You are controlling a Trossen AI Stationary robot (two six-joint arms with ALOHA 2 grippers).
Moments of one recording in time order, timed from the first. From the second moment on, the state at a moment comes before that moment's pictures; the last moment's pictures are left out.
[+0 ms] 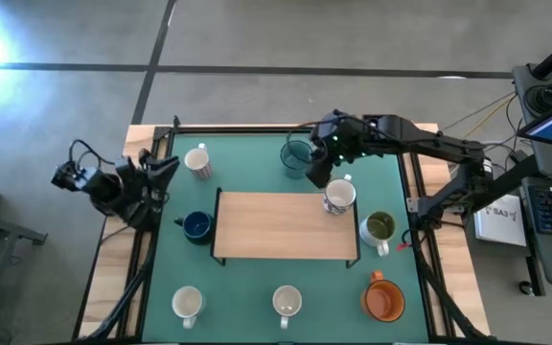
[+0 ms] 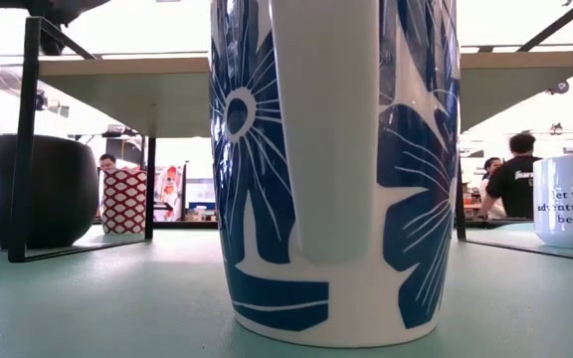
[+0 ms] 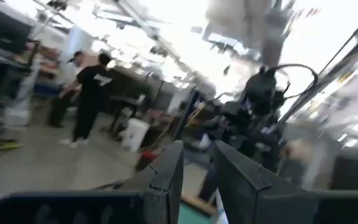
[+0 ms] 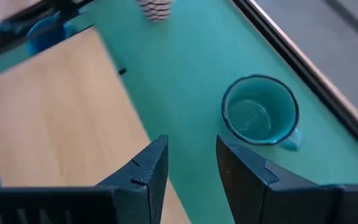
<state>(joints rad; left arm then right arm) -0.46 0.16 0.36 0.29 -0.92 0.02 -0.20 1.56 1.75 -1.05 0.07 0.35</state>
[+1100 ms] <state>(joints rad) -0.46 0.39 0.87 -0.44 -1.14 -0.27 -0.37 1.93 1.75 -1.00 -0.03 0.57</state>
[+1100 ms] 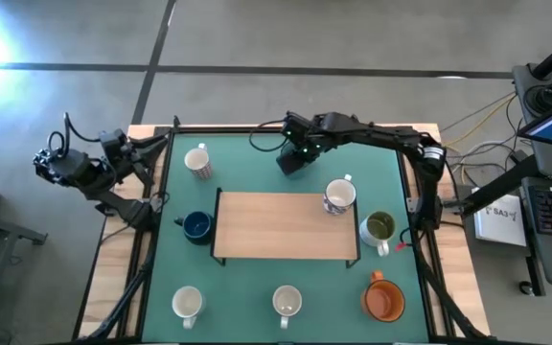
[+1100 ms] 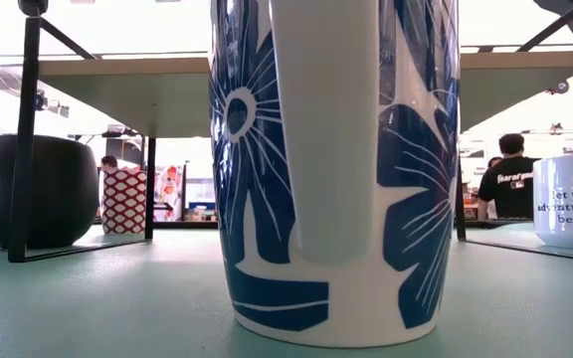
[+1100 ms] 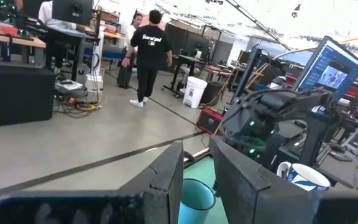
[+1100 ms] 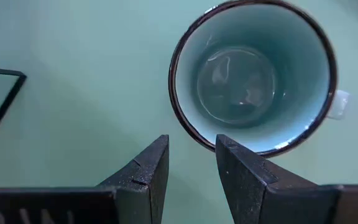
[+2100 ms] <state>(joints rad) -0.46 0.39 0.87 -0.43 -1.13 -0.27 -0.34 2.08 1.75 -0.88 0.07 0.56</state>
